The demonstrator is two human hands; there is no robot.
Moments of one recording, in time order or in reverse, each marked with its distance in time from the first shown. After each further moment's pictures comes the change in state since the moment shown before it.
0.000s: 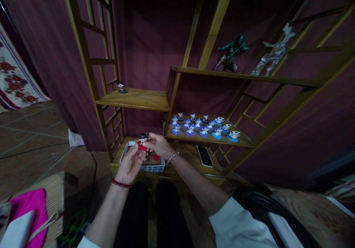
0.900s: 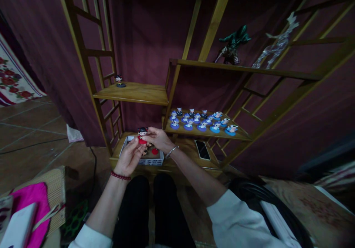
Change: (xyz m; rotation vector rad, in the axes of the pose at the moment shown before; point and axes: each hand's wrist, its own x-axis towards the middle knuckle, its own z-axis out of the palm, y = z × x) left_hand -0.003 0.002 0.003 0.102 -0.017 0.018; right_hand 0.001 0.009 -0.002 0.010 0.017 -0.032
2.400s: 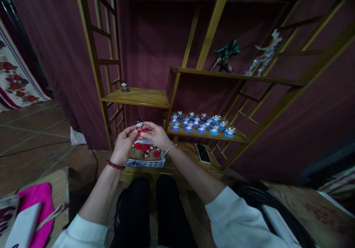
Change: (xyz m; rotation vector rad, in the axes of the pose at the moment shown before) left_hand -0.002 0.045 0.018 0.424 0.025 0.289; right_hand 0.006 -0.027 0.022 0.074 0.054 -0.113
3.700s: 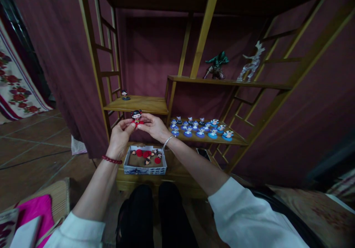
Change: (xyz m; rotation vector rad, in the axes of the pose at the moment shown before) left_hand 0.011 0.048 0.018 0.079 0.044 0.226; right_hand 0.030 -0.052 0.008 -0.177 0.016 -0.157
